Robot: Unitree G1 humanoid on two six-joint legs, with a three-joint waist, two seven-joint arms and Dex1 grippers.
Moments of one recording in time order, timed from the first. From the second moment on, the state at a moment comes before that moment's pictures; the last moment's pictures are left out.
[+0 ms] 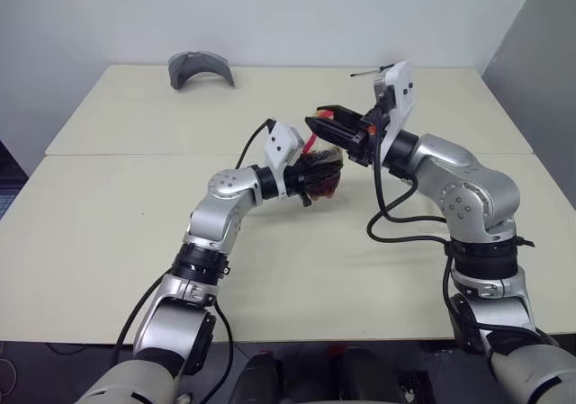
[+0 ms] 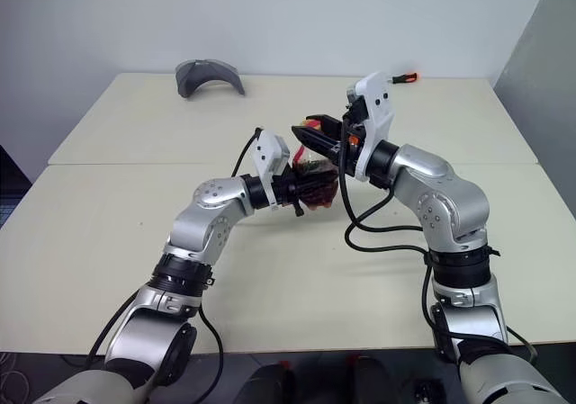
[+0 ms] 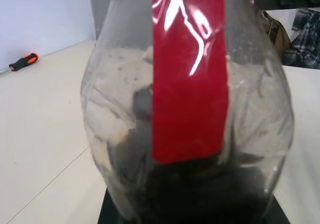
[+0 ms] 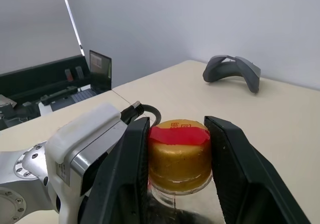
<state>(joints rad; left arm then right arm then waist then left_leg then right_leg) -0.71 0.27 -0.13 0.22 -0.29 0.27 -0.88 -0.81 -0.30 0.00 -0.17 0.57 0.79 0.57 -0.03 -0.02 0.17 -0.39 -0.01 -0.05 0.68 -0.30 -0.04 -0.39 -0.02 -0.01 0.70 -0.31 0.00</state>
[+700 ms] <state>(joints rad) -0.41 0.43 -0.03 -0.44 -0.51 0.62 -0.77 -1.01 -0.32 0.10 0.10 0.64 0.68 1.20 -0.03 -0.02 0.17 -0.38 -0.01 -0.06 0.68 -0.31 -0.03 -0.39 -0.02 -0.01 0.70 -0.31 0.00</state>
